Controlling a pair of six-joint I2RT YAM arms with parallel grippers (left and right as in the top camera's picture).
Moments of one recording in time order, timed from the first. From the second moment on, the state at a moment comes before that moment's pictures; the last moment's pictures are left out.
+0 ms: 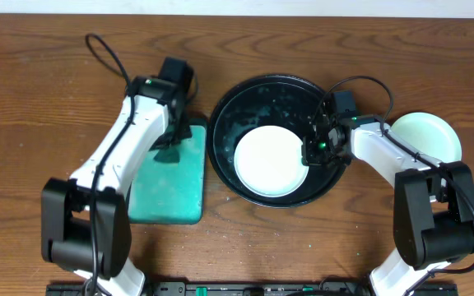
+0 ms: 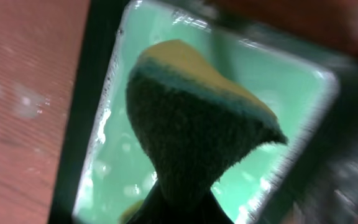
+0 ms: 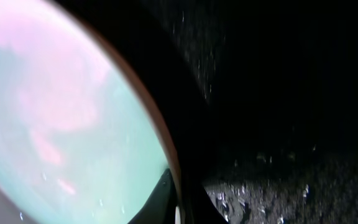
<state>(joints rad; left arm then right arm) -0.25 1.78 1.36 -1.08 -0.19 -0.57 0.21 1.84 1.04 -0.60 -0.30 0.26</state>
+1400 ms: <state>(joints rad) -0.14 0.93 1.29 -1.07 -0.01 -0.51 1.01 1.60 1.07 0.24 0.47 -0.30</state>
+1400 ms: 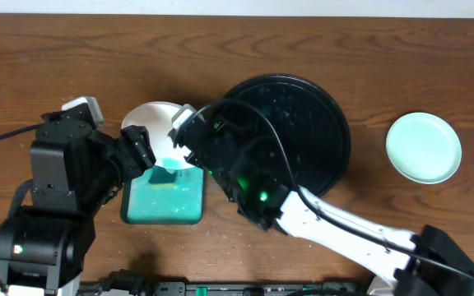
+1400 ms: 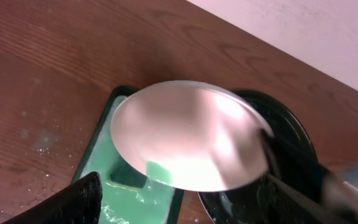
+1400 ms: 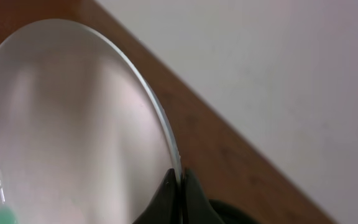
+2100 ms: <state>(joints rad) -0.14 0.94 1.29 -1.07 -0.01 -0.51 1.03 1.53 1.07 0.24 0.54 -0.45</state>
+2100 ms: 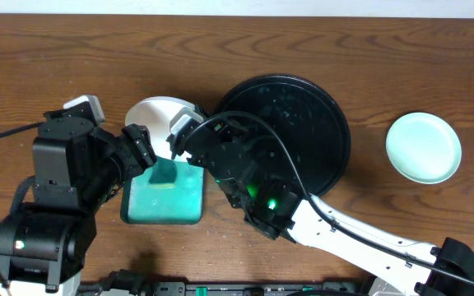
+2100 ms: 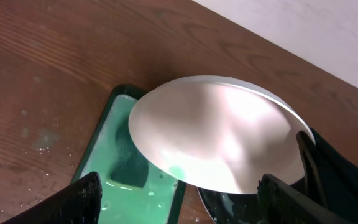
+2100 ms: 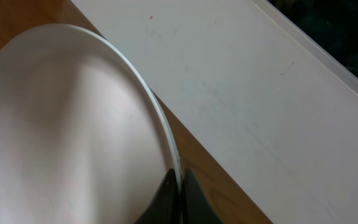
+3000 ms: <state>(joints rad) -0.14 0.94 1.29 -1.07 -0.01 -0.51 0.52 1.36 1.07 -0.28 0.16 0.26</state>
